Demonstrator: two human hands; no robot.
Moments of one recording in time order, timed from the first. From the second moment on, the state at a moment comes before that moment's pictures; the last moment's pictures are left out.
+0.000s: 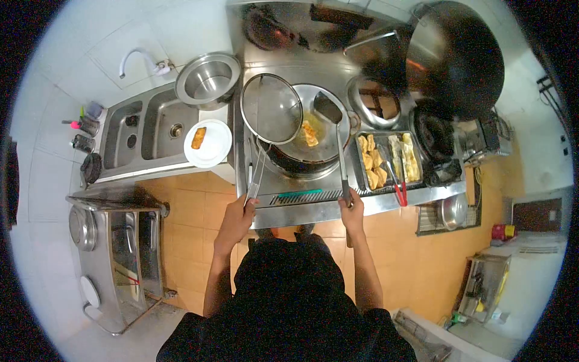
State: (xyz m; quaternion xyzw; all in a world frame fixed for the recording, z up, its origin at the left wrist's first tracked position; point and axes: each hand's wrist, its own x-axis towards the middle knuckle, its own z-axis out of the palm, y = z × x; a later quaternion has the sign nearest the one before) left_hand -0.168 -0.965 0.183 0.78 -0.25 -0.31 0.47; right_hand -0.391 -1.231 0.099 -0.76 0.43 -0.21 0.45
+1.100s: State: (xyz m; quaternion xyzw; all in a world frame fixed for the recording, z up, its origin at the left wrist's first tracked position) left_hand -0.255 -0.990 0.085 0.89 -0.30 -0.06 0.33; right_hand -0.475 -1.276 0.124 -0.62 0.36 -0.29 0.63
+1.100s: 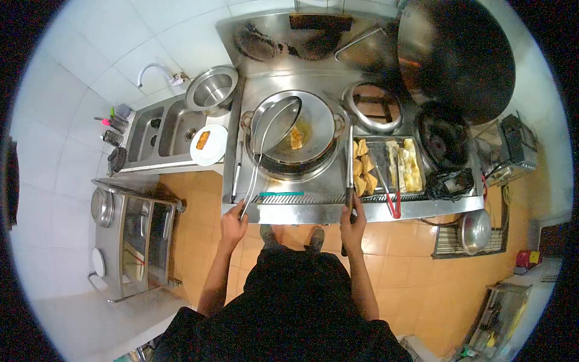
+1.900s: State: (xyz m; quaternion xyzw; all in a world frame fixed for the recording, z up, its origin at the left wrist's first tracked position) left_hand -0.220 -0.964 0.043 0.91 -0.33 -0.06 0.24; right_hand -0.506 -1.341 0.107 -0.86 0.29 -0.24 0.35
